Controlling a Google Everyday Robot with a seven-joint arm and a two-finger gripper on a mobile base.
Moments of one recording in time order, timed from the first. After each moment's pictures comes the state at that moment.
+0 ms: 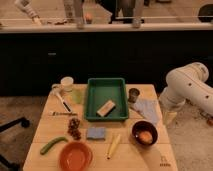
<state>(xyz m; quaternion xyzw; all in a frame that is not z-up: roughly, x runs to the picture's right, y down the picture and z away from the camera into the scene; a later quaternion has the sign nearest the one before) 0.288 0.108 0.683 -0.28 0.02 0.03 0.96</state>
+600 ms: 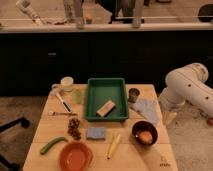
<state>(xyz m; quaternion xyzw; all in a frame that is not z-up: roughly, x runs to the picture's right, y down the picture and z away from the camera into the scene) 0.279 0.110 0.678 -0.27 0.01 -0.01 0.96</state>
